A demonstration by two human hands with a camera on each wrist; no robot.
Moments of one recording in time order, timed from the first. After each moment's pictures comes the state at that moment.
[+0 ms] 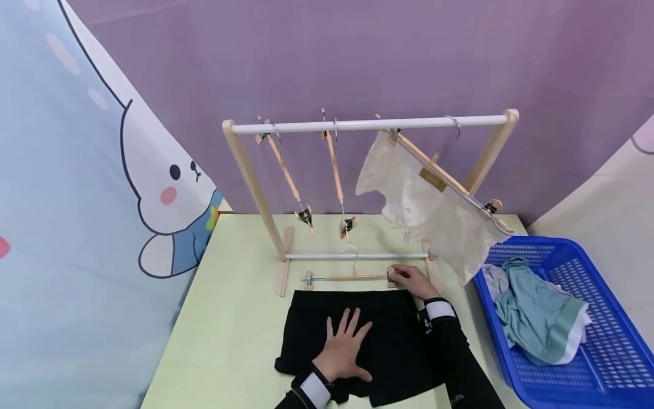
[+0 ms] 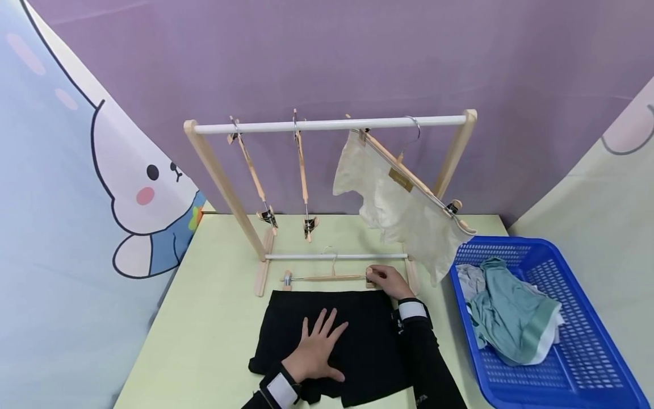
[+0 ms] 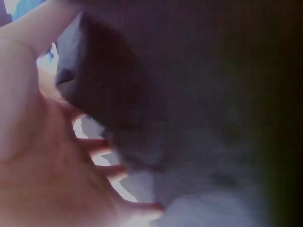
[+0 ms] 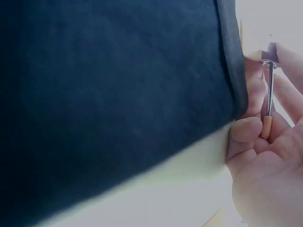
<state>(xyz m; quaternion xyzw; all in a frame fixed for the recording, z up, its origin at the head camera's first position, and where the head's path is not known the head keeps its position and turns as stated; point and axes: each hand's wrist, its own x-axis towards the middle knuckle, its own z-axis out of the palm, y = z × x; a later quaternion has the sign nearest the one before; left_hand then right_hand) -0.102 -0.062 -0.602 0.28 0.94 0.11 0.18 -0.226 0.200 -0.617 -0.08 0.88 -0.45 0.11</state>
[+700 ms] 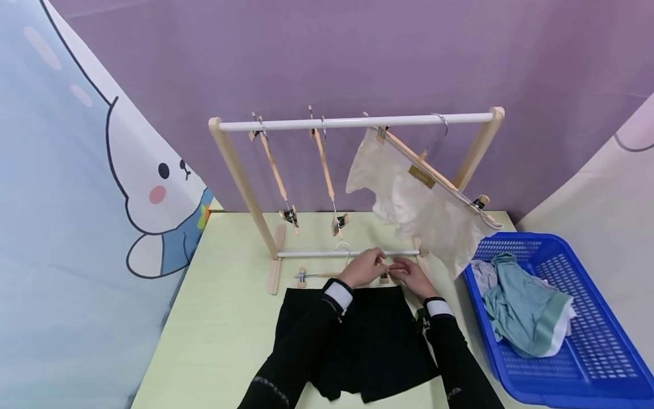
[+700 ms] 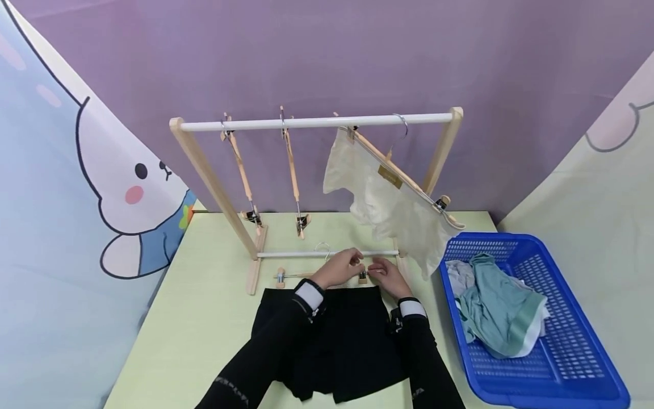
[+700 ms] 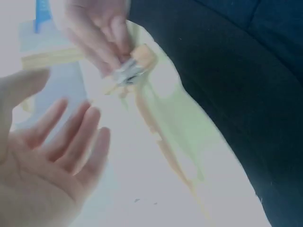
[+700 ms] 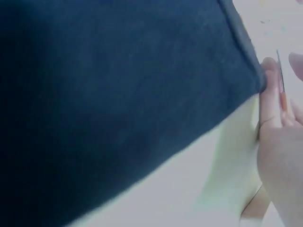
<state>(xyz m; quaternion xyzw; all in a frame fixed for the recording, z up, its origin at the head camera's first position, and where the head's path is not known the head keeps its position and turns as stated) -0.254 0.016 -0.556 0.27 0.89 0.33 0.16 -0.220 0.207 -0.612 0.02 0.77 -0.62 0.13</state>
